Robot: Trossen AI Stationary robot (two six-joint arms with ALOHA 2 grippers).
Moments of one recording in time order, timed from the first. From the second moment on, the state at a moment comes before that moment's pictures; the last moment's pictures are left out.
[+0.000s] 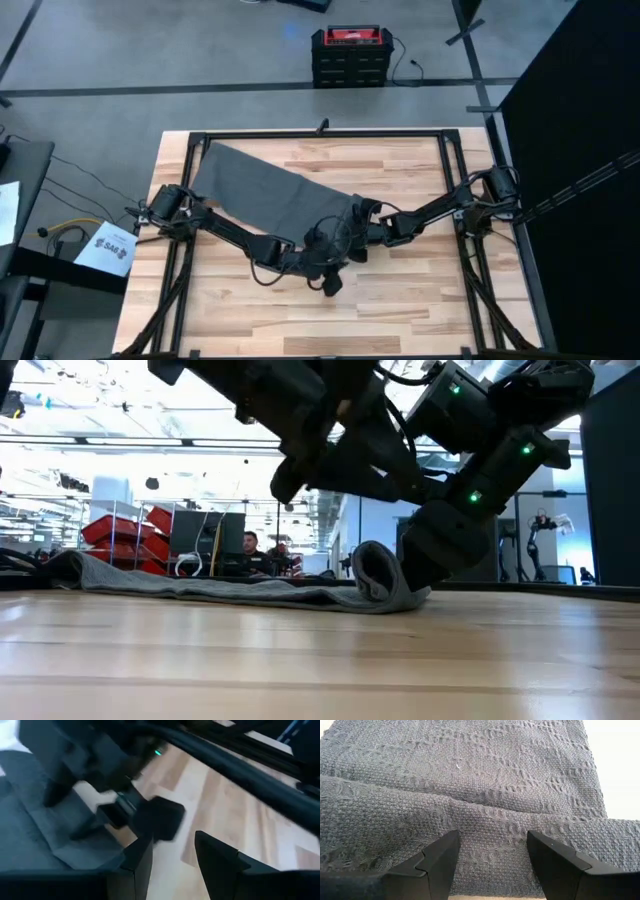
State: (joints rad) left arm -0.34 1.92 1.19 0.13 -0.49 -0.60; right arm 0.18 1.79 0.79 0.01 0.50 0.29
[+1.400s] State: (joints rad) left arm -0.30 1.98 1.03 0.08 -0.43 -0.63; right arm 0.18 1.63 0.79 -0.12 0.56 0.25
